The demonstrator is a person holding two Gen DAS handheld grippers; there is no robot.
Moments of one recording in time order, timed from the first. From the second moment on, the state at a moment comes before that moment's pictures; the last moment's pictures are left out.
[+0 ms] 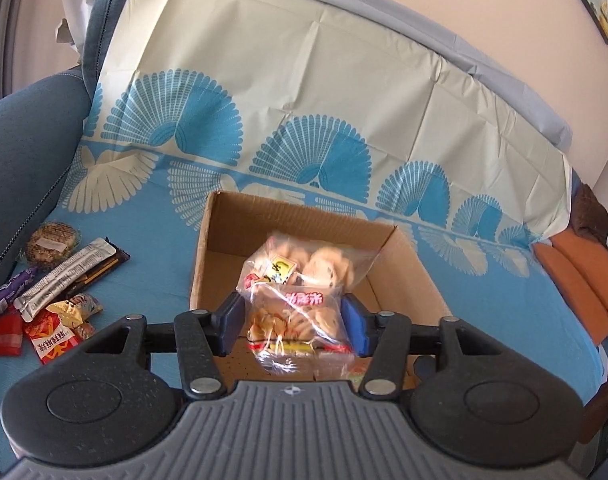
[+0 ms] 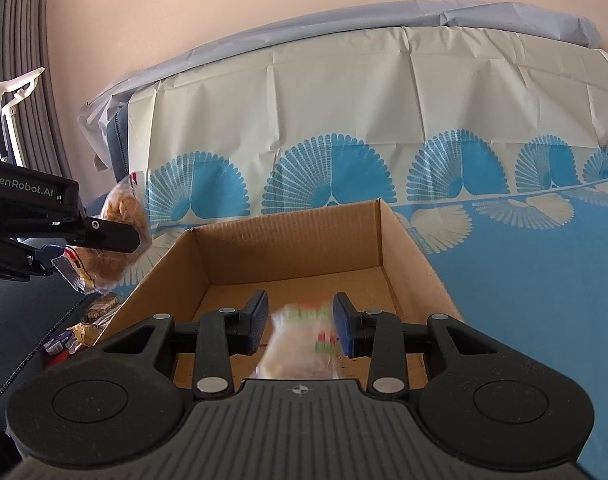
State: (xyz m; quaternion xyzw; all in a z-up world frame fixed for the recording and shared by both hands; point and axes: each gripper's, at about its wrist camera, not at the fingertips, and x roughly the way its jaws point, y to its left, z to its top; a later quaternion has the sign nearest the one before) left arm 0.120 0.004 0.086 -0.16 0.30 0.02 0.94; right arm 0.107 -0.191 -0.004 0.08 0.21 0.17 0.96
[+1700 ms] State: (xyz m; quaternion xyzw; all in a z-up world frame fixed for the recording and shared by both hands) left arm 0.032 0.013 0.053 -0.07 0.25 0.02 0.96; right arm 0.080 -0.191 0.000 0.05 0.18 0.08 0.98
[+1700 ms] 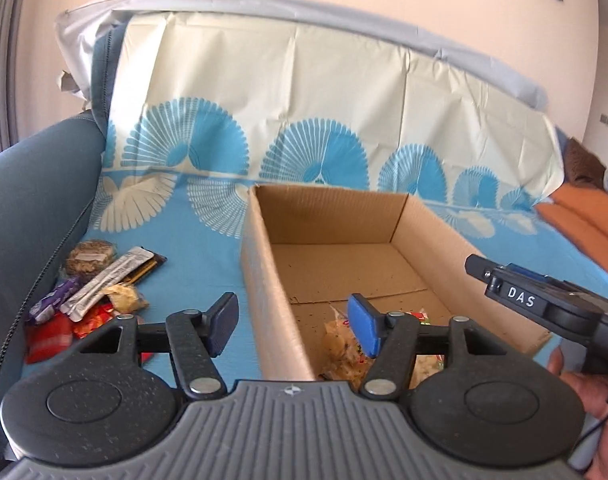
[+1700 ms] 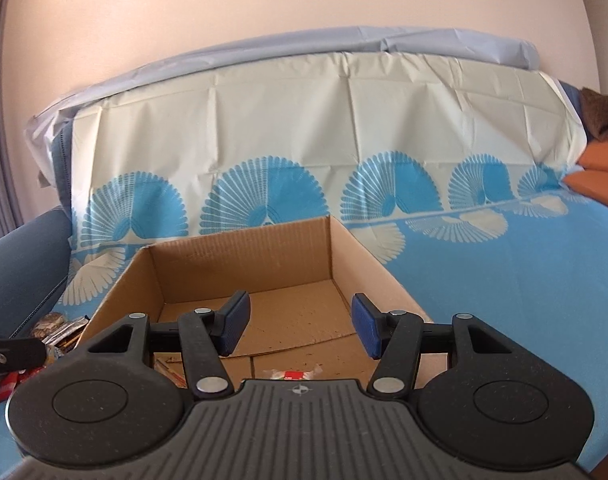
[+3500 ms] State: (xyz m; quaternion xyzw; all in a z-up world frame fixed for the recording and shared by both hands) left arm -0.002 0.239 0.002 -0.19 0.24 0.12 0.95; right arm 0.033 0.072 -0.034 -0.09 0.21 0.37 0.90
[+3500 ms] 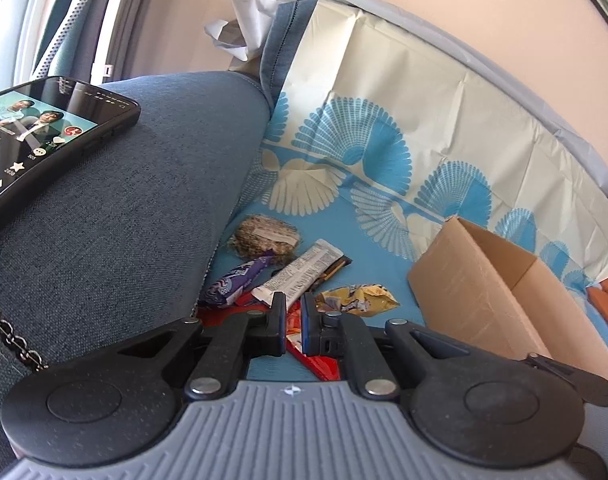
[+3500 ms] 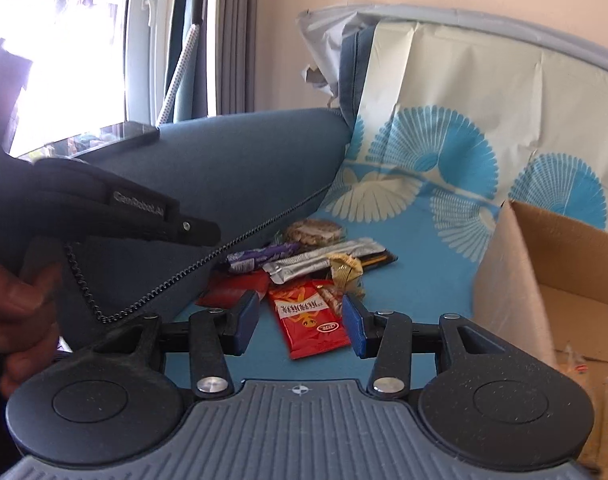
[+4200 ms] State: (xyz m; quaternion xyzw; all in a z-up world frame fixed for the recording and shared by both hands) left arm 0.084 0.227 -0.032 -0.05 0.34 0.23 0.91; right arm 0.114 0.122 -0.101 -0.08 0.29 0.38 0.87
